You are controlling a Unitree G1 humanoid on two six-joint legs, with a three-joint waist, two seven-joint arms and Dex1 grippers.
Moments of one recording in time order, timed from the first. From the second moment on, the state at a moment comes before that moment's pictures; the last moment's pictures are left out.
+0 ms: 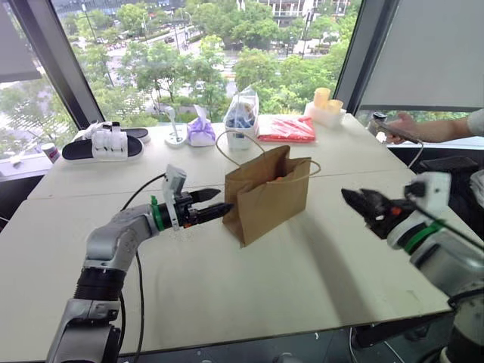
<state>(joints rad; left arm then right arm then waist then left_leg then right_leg) -0.63 0.46 0.04 0.17 -0.60 0.60 -1.01 -0.25 -0.42 -0.48 -0.62 0.82 1.08 0.14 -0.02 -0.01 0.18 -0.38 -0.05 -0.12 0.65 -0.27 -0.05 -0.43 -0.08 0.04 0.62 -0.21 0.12</state>
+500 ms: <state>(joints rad) -0.71 0.29 -0.06 0.33 -0.43 0.39 -1.01 -0.40 -0.29 -0.06 -0.22 0.50 0.76 0.18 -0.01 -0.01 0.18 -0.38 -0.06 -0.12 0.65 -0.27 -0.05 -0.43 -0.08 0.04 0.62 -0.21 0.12</state>
